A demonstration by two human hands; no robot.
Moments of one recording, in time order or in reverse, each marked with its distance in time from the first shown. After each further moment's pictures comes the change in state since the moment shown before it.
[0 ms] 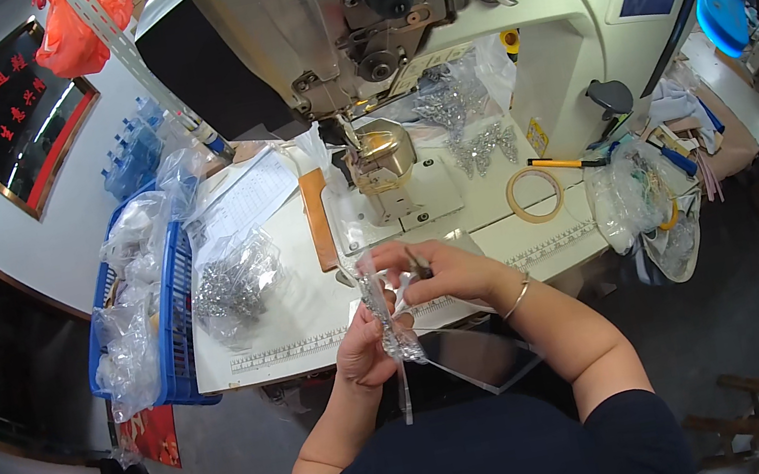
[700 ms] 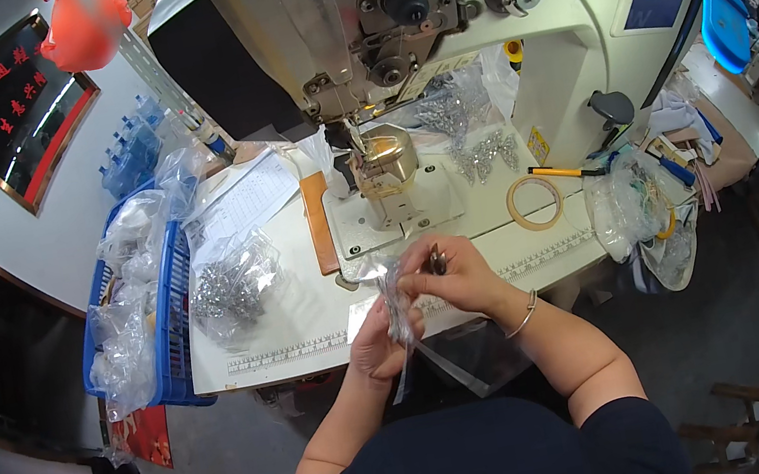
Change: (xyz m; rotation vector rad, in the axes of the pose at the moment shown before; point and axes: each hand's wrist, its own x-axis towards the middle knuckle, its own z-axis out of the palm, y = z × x) left_hand 0.011 -0.016 -0.036 -0.167 -0.018 -0.021; right_hand -0.010 0.005 0.011 -0.017 0.345 -0.187
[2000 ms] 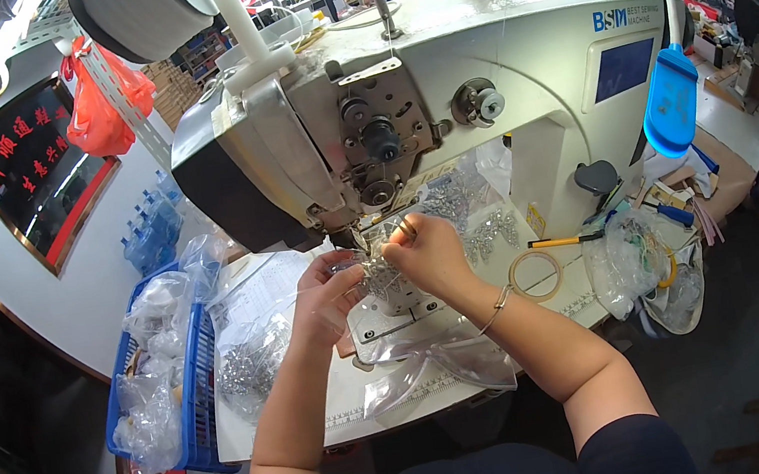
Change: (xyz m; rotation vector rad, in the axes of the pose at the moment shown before) left_hand 0.106 0.110 0.103 0.996 0.406 0.206; right_hand 0.105 -0.050 -0.016 -0.691 0.528 -0.165
